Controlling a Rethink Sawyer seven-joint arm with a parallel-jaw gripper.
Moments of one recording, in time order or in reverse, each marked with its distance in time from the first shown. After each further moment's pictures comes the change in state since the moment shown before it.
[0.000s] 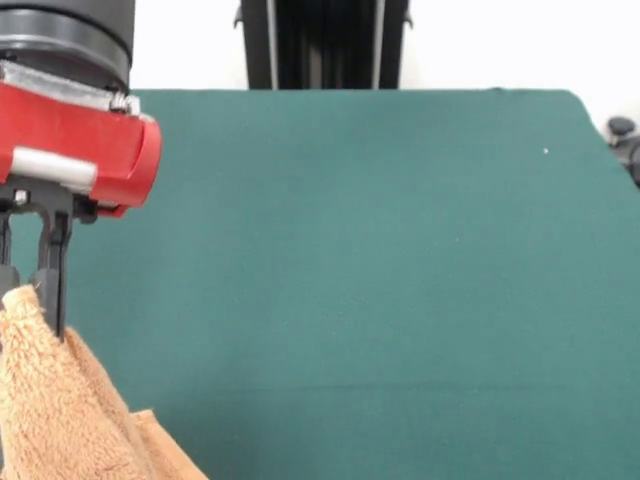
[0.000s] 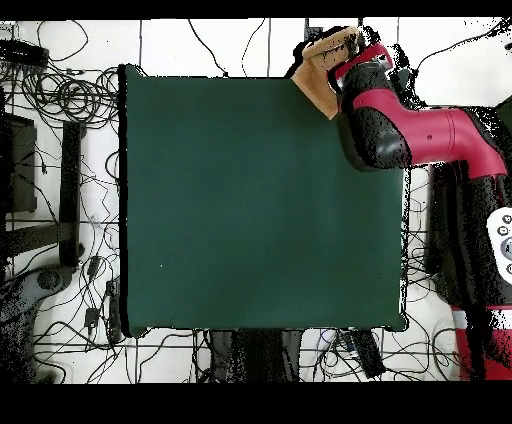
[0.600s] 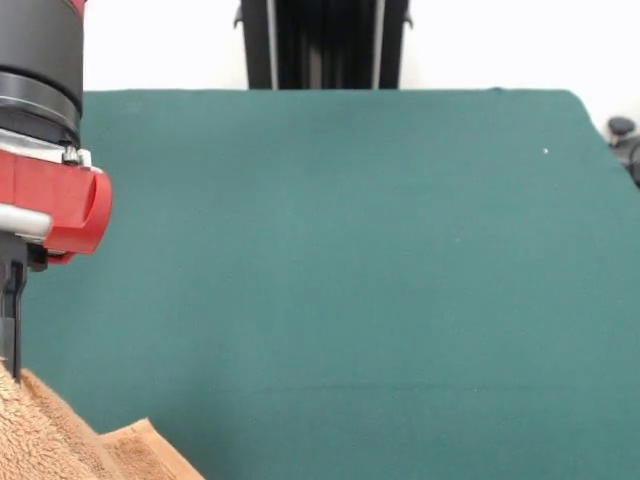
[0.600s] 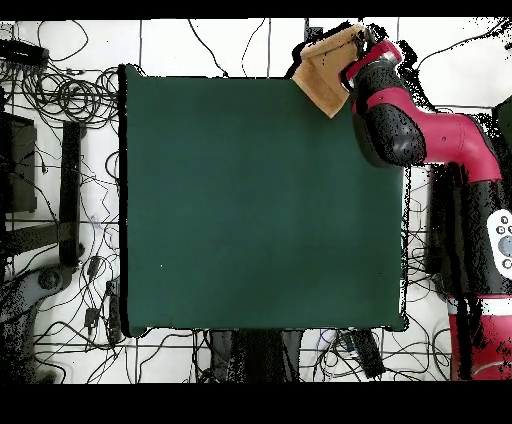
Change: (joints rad) arm -0.097 0.158 0.167 -0.041 0.000 0.031 -0.381
